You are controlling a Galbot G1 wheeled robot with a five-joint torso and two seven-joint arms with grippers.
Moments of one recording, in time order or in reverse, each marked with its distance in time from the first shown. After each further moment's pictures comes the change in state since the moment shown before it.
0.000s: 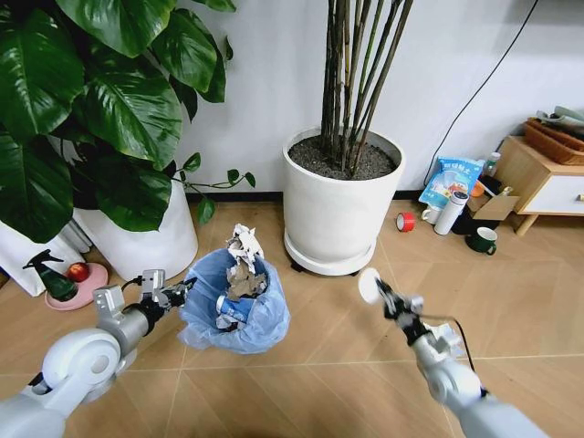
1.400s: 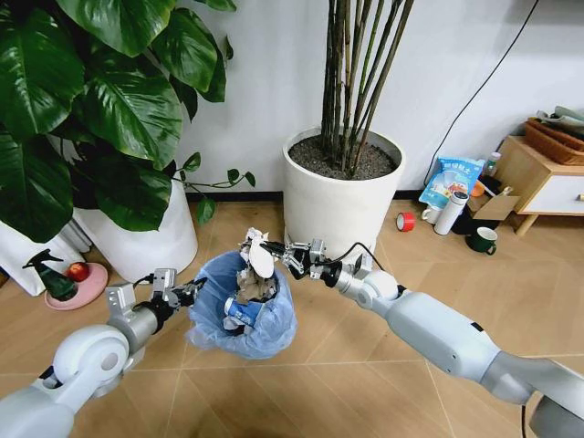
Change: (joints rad) left arm -0.064 0.012 0.062 0.009 0.008 0.001 0.026; right arm 0.576 0.094 -0.561 -0.174 0.106 -0.033 -0.307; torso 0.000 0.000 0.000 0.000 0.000
